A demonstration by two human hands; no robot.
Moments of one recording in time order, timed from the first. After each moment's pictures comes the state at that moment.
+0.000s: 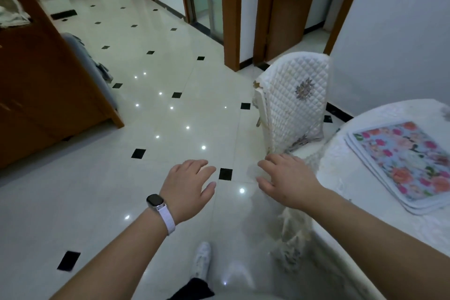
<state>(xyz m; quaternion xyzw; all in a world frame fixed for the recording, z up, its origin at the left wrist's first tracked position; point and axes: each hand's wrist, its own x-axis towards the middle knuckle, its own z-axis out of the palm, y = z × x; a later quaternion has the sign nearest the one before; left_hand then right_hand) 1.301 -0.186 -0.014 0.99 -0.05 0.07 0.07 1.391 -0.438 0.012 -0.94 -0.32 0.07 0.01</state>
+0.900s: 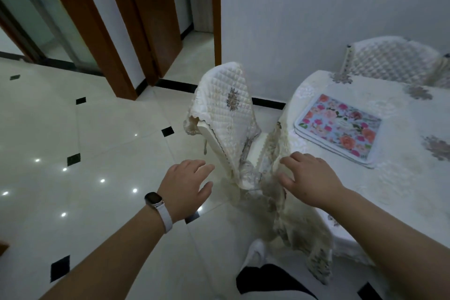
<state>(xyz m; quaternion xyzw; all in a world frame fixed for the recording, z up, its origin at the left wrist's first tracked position) 1.569 -0.126 -0.014 0.92 -0.36 0.05 0.10 1.467 -0.419 0.016 -1.00 0.06 0.03 0.01</state>
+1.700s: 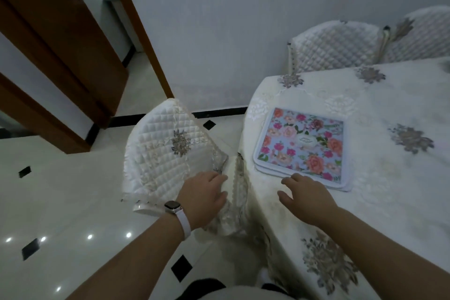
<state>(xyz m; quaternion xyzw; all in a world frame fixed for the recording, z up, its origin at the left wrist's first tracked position) 1.713 -0.377 -0.020 0.86 -0.50 -0.06 0.09 1.539 -0.600 -0.059 -0.96 0.23 0.06 0.13</state>
